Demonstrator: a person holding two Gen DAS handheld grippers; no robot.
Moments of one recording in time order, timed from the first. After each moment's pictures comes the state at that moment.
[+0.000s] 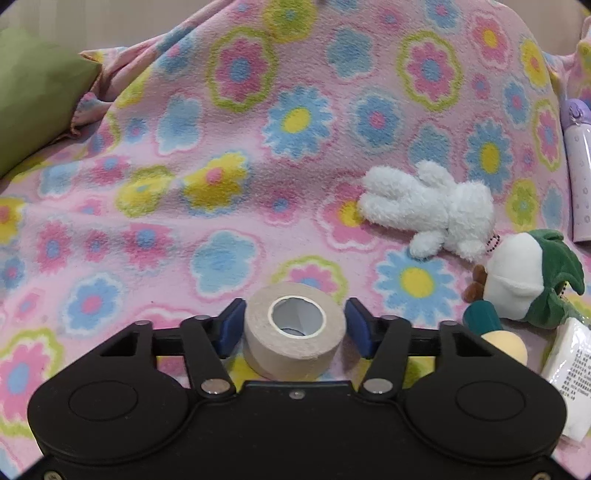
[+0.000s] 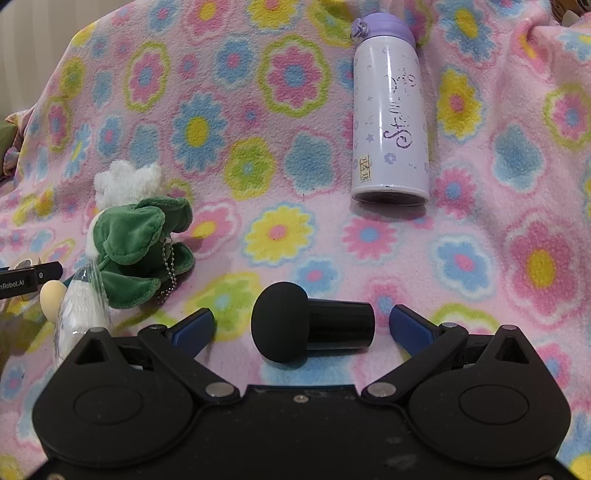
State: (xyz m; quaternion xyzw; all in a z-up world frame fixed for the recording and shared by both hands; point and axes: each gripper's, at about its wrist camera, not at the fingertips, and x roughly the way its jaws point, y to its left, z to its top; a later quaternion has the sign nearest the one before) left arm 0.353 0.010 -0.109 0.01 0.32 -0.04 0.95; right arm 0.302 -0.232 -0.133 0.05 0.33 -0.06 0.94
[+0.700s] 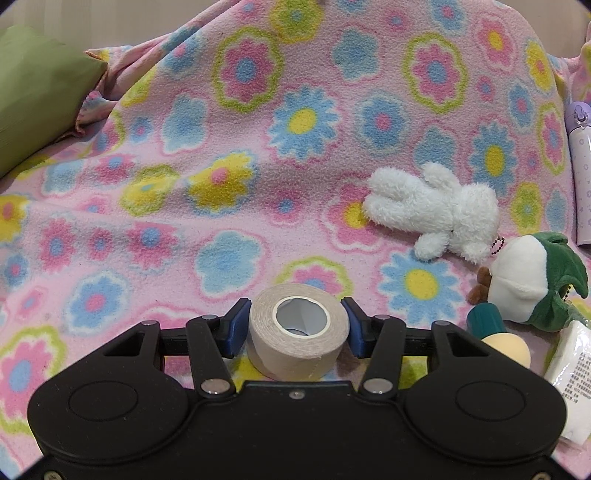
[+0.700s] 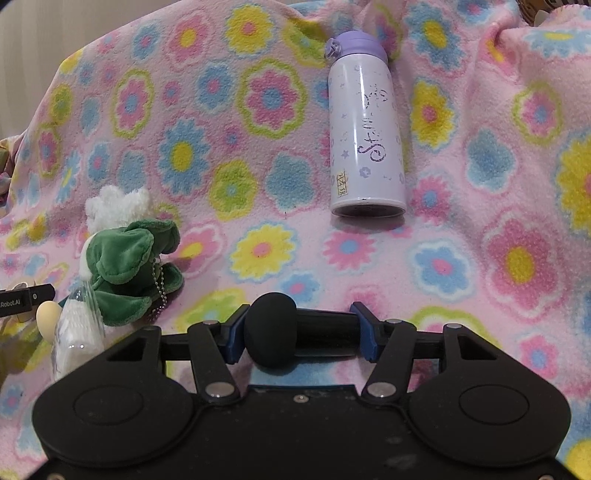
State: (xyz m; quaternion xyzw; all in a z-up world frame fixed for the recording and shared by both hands) left arm 0.354 0.010 -0.110 0.01 0.32 -0.03 0.95; right arm 0.291 -0.236 -0.132 0.07 0.29 -0.08 0.95
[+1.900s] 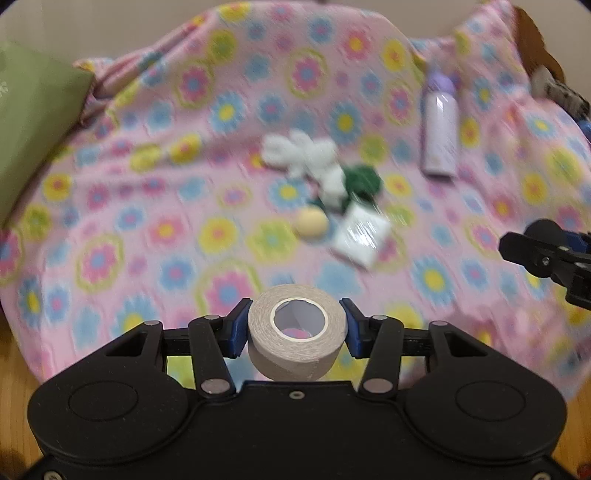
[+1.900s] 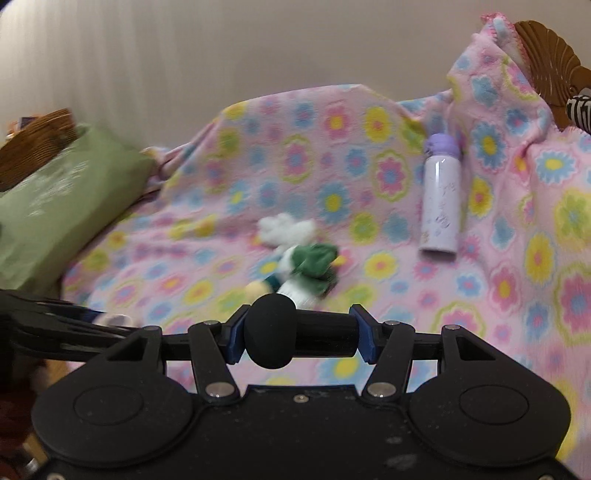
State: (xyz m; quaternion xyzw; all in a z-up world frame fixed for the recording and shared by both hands) left arm 0.185 -0.004 0.003 0.03 0.44 -0.14 0.89; right arm 0.118 -0.175 -0.003 0.05 0.27 0.07 0.96
